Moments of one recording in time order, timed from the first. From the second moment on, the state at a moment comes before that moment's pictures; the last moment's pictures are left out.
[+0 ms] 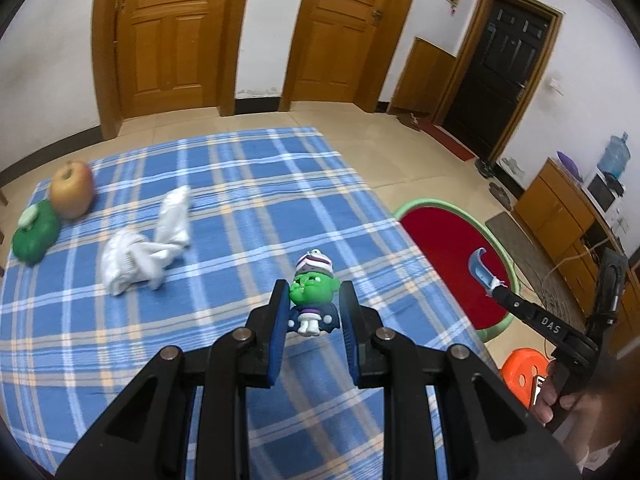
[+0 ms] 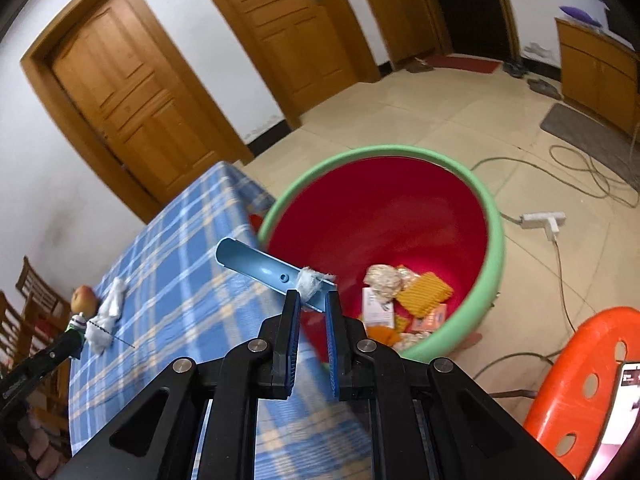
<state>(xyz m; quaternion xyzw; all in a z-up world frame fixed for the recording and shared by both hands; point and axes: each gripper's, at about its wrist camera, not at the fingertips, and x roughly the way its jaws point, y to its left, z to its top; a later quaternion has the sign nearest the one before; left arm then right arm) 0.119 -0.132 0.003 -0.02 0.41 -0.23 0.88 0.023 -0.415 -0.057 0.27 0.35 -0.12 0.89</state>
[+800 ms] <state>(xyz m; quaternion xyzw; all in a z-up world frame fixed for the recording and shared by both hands) 0.120 -0.257 -0.005 0.04 0.41 -0.33 0.85 -0.004 -0.459 -0.050 0.28 0.31 -0.15 0.89</state>
